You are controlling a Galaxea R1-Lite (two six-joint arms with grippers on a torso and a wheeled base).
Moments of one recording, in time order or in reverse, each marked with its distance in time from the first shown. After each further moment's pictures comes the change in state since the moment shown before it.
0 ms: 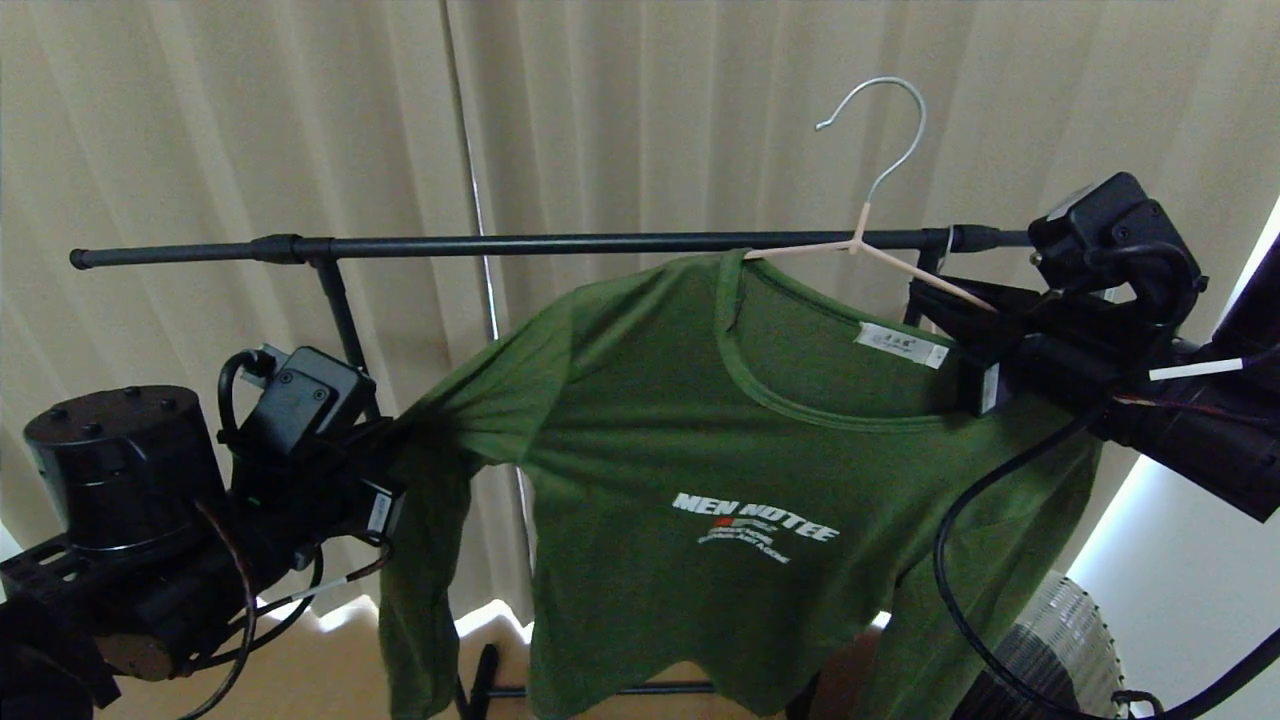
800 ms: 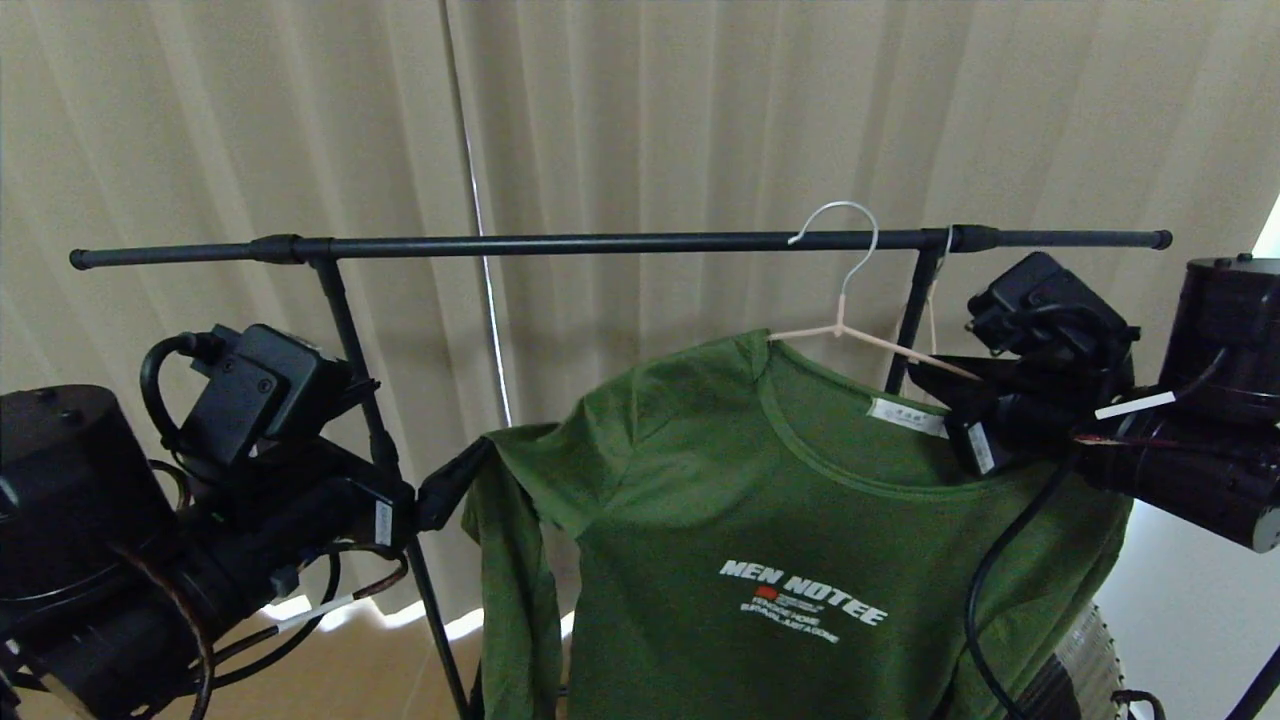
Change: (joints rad) left arm -0.141 -0.131 0.011 0.016 -0.027 -0.100; right arm 0.000 0.003 -0.010 0.290 -0.108 0.000
